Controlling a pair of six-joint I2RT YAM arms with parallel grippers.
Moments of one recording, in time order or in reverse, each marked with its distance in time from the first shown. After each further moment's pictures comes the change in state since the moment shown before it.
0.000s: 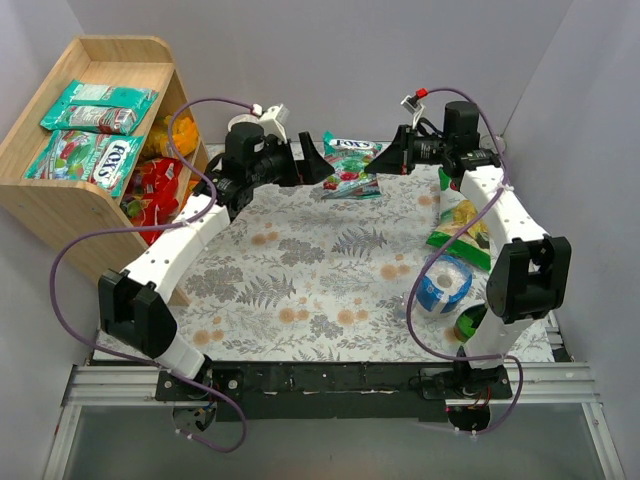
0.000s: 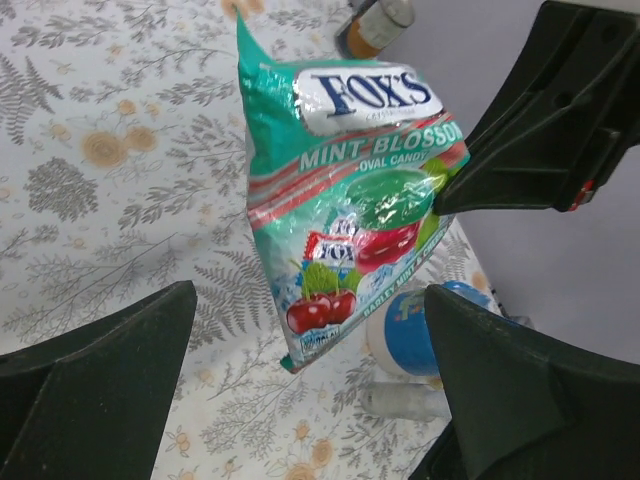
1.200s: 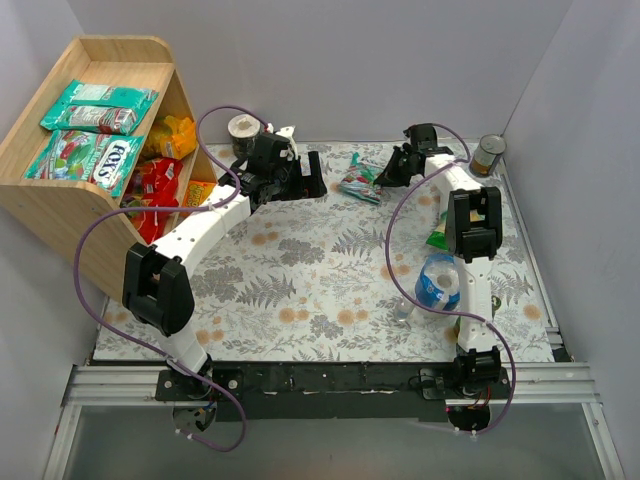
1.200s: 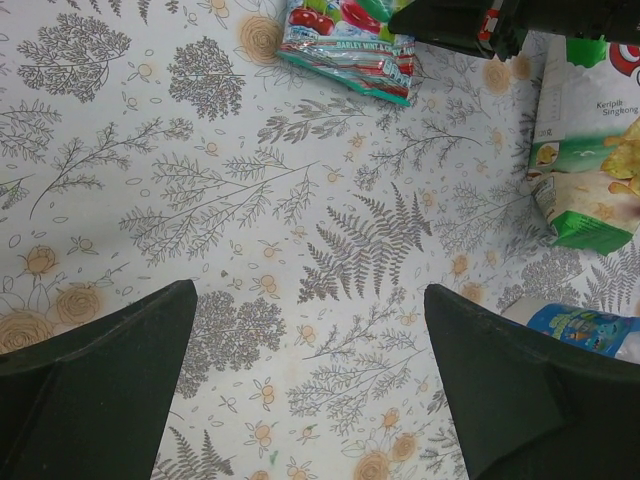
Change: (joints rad) left arm -0.034 0.148 0.050 -0.201 -0.251 0.036; right arm -0.015 0.705 0.464 -0.226 0.705 0.191
